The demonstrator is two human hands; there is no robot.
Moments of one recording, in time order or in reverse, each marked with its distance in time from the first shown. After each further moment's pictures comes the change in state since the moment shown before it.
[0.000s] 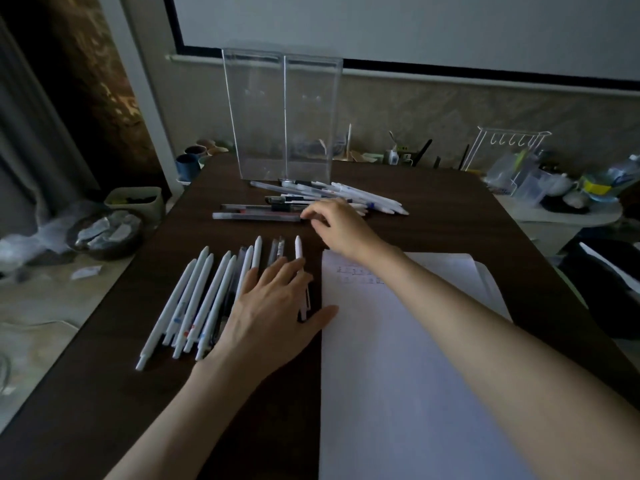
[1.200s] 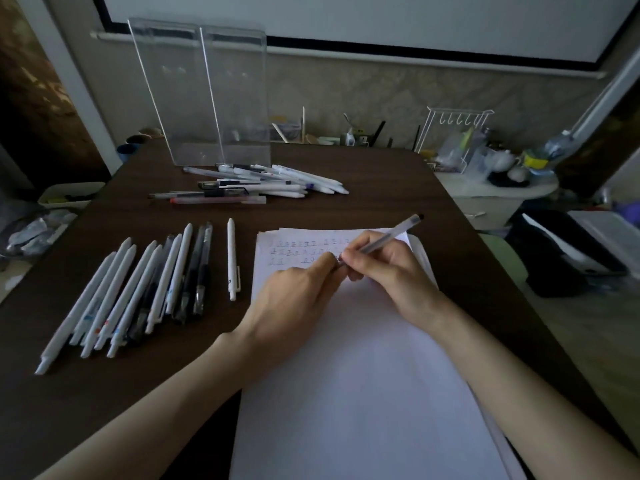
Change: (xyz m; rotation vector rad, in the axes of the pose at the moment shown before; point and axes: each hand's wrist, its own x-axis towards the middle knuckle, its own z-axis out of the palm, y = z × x) left_hand 0.021 0.083 0.024 -0.416 0.058 0.315; right_hand -0.161 0.025 -0.064 0.939 0.089 0.217
